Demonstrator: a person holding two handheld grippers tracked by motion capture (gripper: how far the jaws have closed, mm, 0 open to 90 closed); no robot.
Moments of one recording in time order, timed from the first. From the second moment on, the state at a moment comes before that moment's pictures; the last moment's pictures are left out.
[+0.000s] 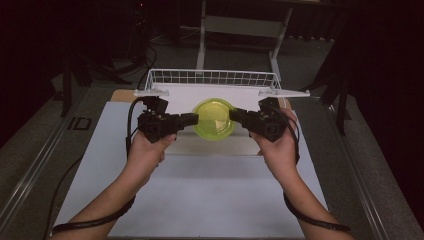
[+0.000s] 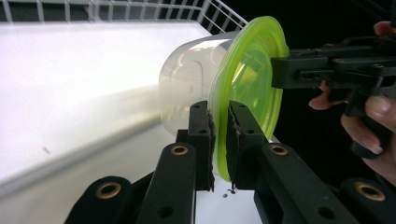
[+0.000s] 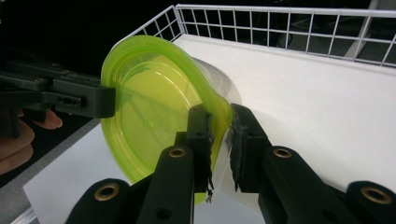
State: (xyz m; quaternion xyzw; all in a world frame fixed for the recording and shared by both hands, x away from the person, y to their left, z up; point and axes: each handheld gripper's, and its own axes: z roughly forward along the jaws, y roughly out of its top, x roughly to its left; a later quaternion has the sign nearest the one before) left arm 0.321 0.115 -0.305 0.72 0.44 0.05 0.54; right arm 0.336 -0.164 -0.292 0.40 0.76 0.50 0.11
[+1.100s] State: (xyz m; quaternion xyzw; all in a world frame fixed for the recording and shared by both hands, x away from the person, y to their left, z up) left arm 0.387 0.106 -0.307 0.70 0.49 0.03 0.52; right arm 0.422 -0.164 -0.289 0.50 0.75 0.44 0.01
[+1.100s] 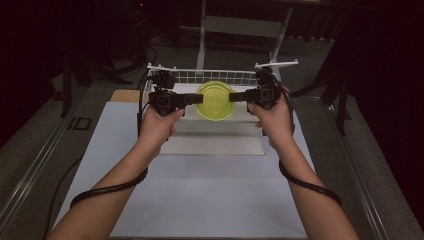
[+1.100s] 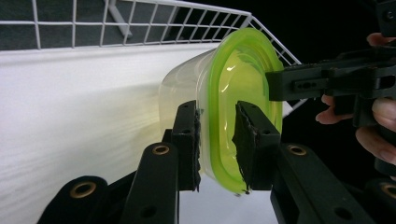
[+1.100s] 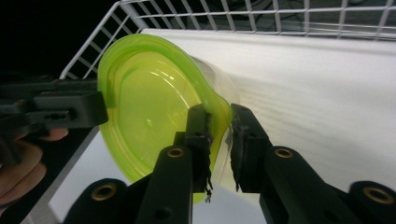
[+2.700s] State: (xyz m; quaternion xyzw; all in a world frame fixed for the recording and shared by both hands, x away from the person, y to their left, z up) left arm 0.316 0.129 -0.347 0.69 0.37 0.16 0.60; right arm 0.382 -0.152 -0.332 0.45 0.77 0.46 0.06
